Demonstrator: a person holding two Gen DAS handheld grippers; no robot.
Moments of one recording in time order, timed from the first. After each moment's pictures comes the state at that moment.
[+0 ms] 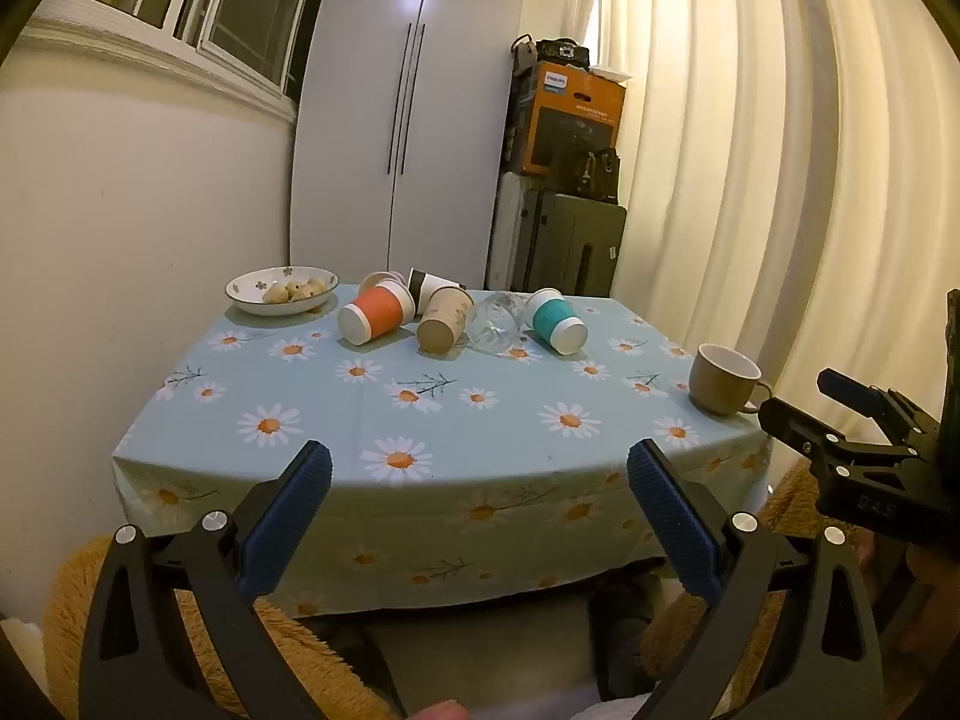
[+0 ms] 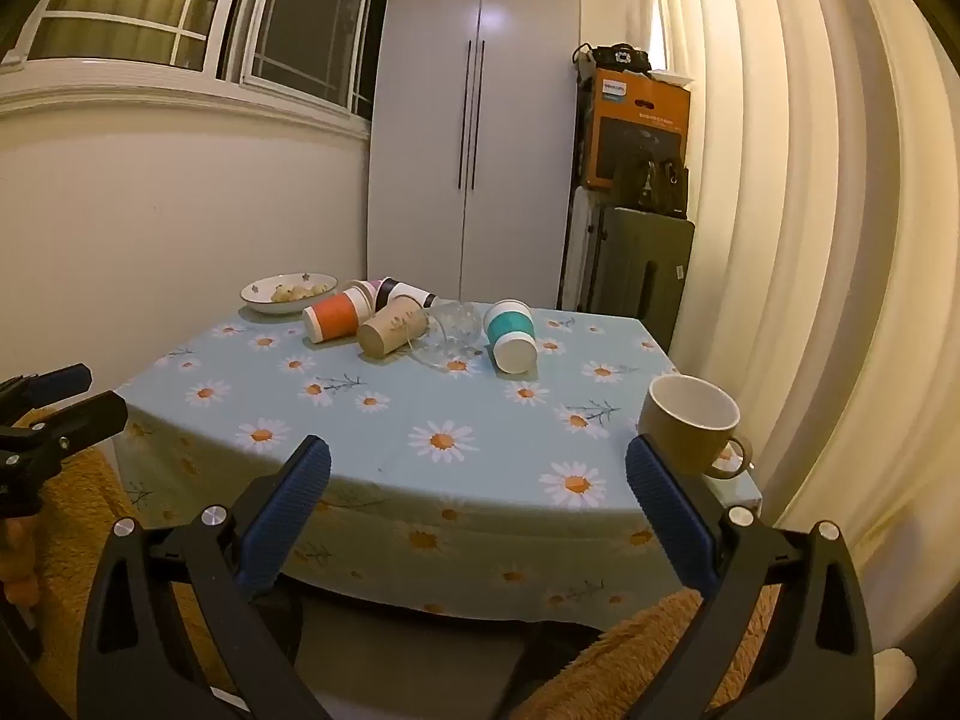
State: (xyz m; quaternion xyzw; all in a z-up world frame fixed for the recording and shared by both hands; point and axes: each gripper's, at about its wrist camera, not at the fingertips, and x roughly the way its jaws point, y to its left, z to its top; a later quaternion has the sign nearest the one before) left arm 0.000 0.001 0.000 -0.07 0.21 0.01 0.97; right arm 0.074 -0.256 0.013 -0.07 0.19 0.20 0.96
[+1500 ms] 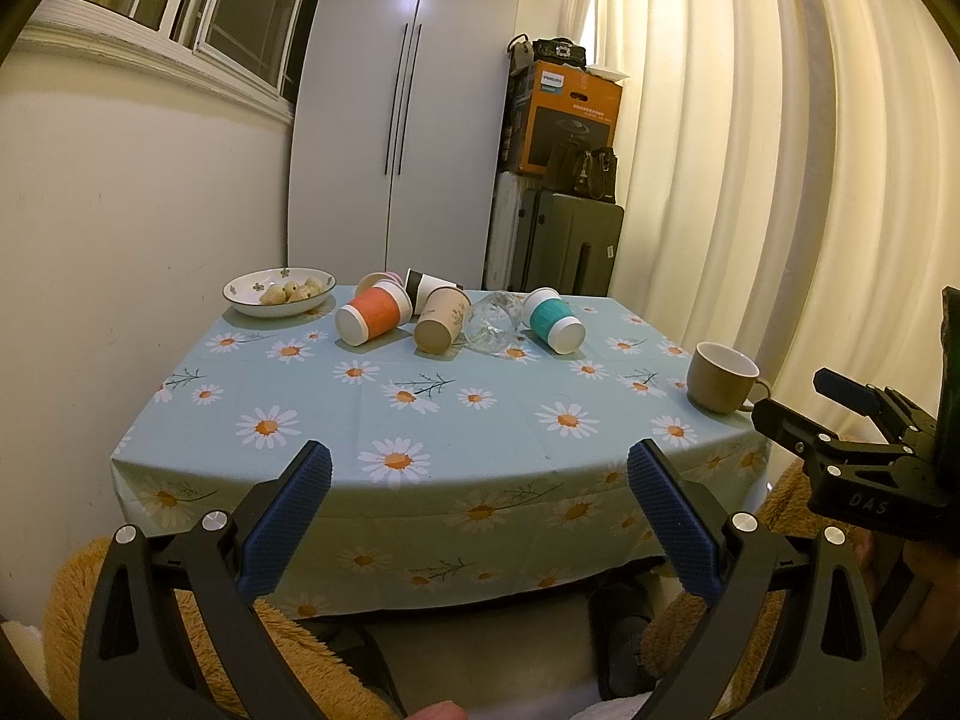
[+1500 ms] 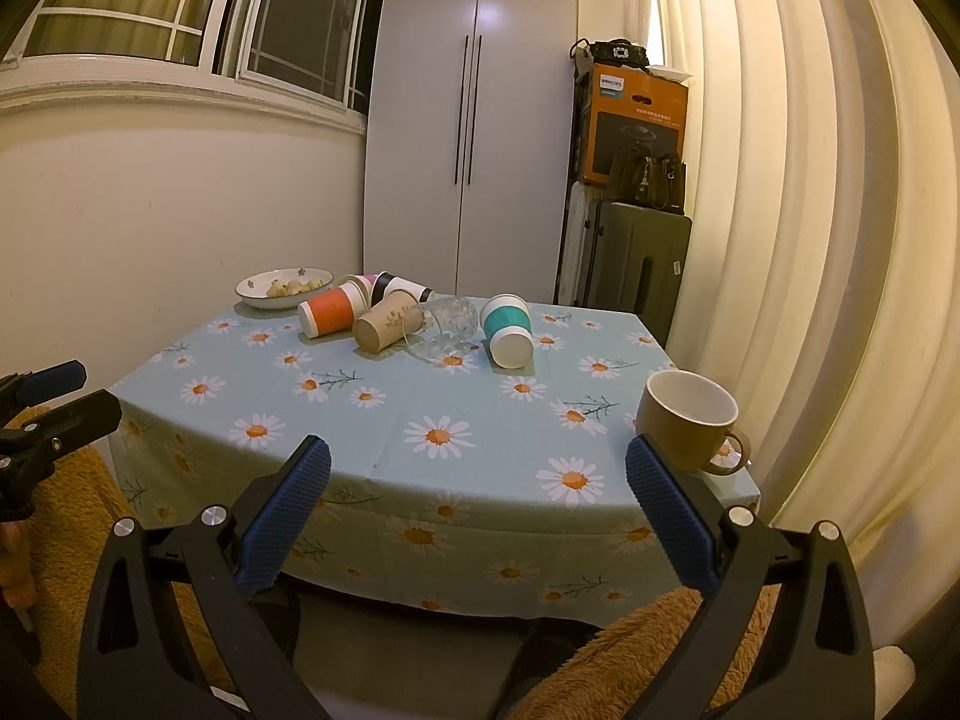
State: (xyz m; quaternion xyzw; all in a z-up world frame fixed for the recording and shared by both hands) left arm 0.000 -0.002 0.001 -0.06 0.21 0.01 0.98; right arm 0.079 -0.256 0.007 -0.07 0.20 0.20 0.96
